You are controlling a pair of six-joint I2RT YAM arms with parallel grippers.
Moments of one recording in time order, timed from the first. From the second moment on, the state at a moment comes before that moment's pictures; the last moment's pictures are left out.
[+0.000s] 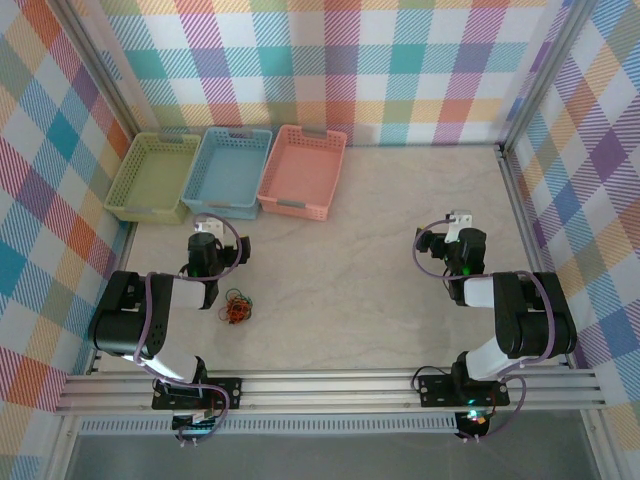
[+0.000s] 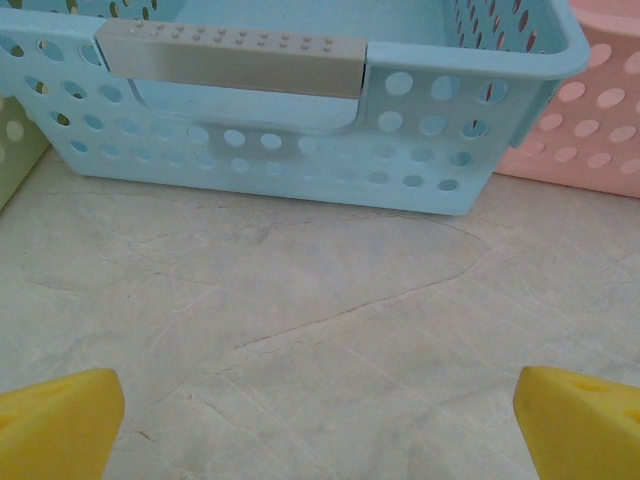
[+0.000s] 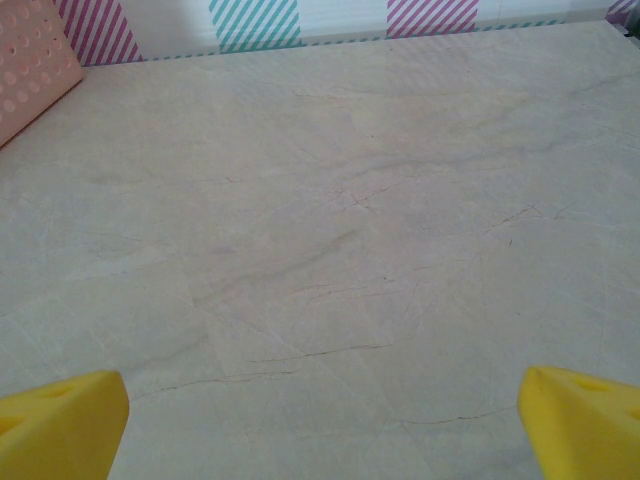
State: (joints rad) left arm -0.09 1.56 0.42 0.68 -0.09 -0.08; right arm 0.01 1.53 0.40 0.75 -0.06 0.06
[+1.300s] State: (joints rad) left arm -0.23 1.18 0.58 0.32 -0.24 -0.17; right arm 0.11 1.01 0.44 0.40 -0.09 0.18
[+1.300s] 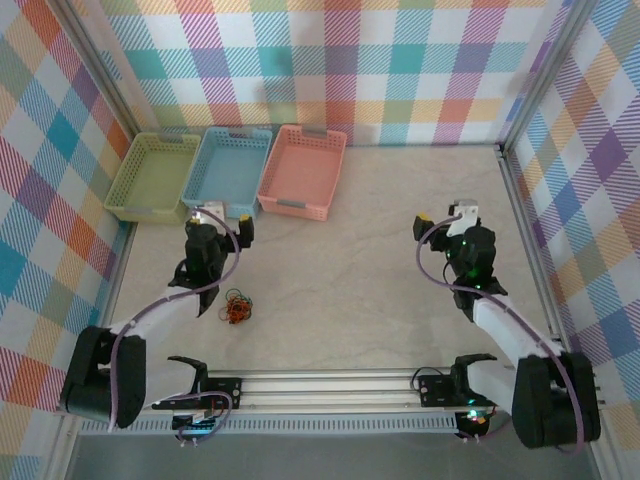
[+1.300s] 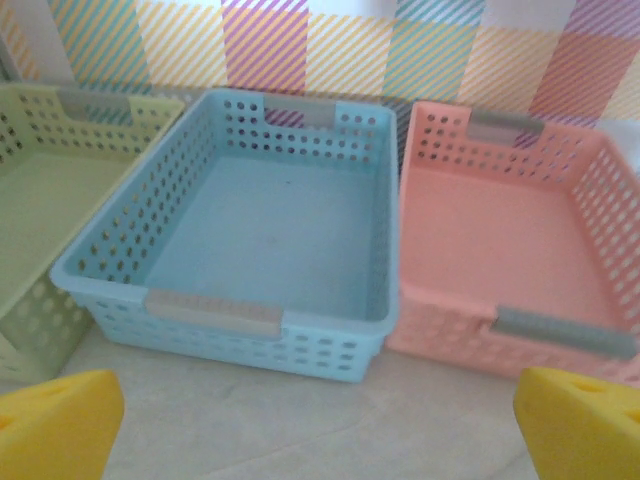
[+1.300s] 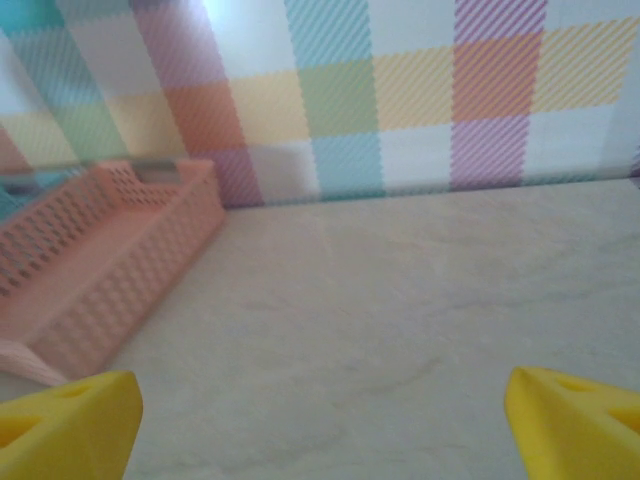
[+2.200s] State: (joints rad) left arm 0.15 2.17 1.98 -0.70 -0.14 -0.48; right arm 0.42 1.31 0.42 0.54 -0.12 0.29
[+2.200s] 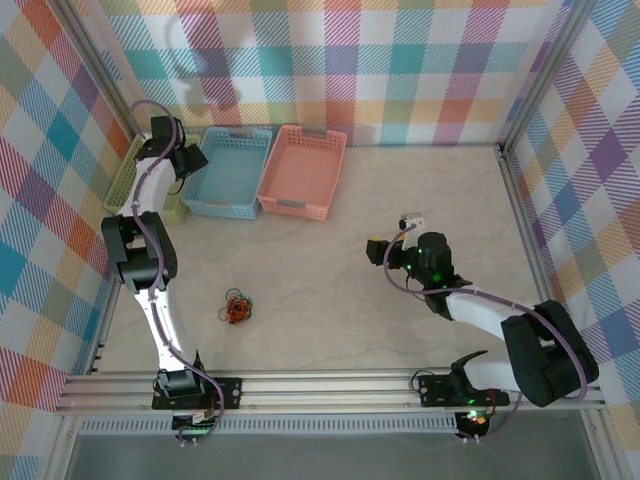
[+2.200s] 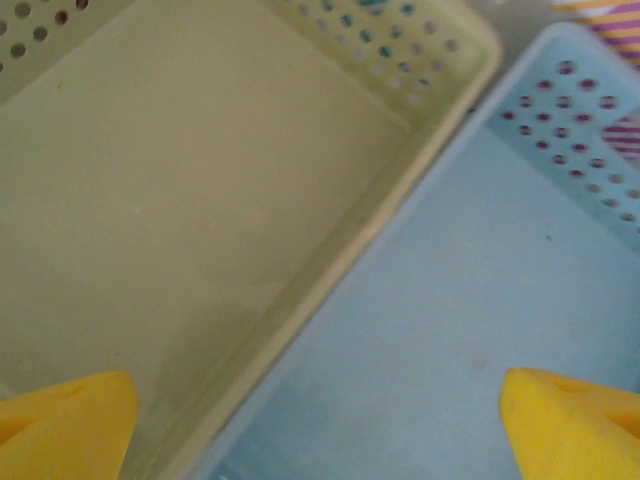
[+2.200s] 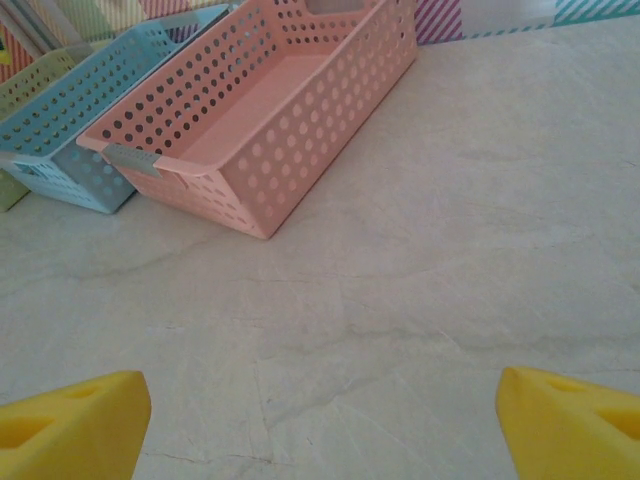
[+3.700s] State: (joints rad) left arm -0.03 2.42 2.24 -0.95 0.07 -0.44; right arm 0.42 1.38 0.48 0.54 -0.14 0.29
